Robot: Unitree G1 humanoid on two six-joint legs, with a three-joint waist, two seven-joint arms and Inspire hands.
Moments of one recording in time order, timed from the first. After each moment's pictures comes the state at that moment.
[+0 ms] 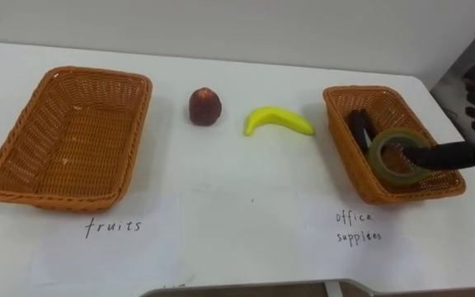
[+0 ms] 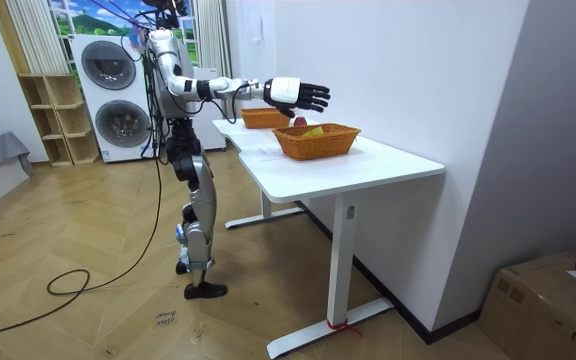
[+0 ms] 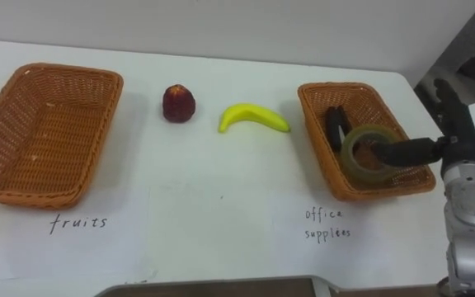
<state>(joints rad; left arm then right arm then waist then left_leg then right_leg) 0.27 0.22 0.18 0.98 0.09 0.09 0.17 -0.15 -0.47 -0.26 0.25 -0.11 0.14 0.00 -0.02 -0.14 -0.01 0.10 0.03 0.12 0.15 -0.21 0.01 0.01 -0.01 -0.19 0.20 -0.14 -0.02</state>
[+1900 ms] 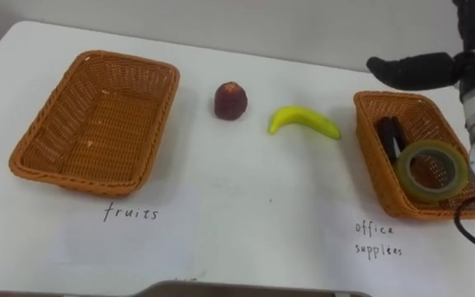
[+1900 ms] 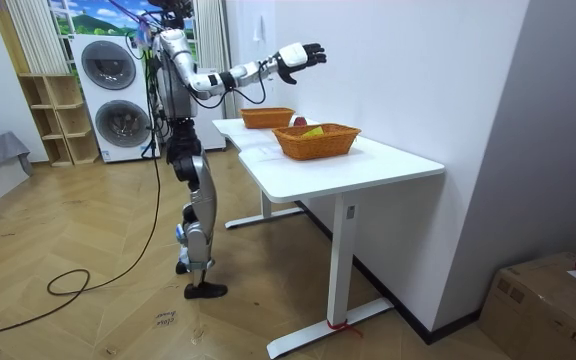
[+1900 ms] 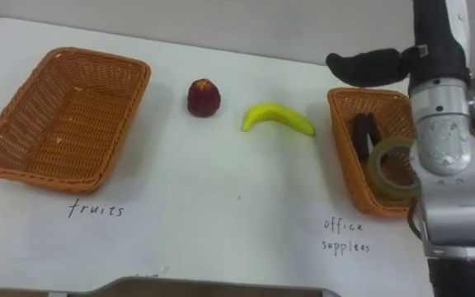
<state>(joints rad) 0.24 0.23 0.11 1.05 0.13 0.07 0.17 -0.30 -0.47 -0.08 -0.01 -0.13 0.06 -0.09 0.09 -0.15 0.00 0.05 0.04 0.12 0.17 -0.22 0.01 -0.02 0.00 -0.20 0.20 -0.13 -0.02</state>
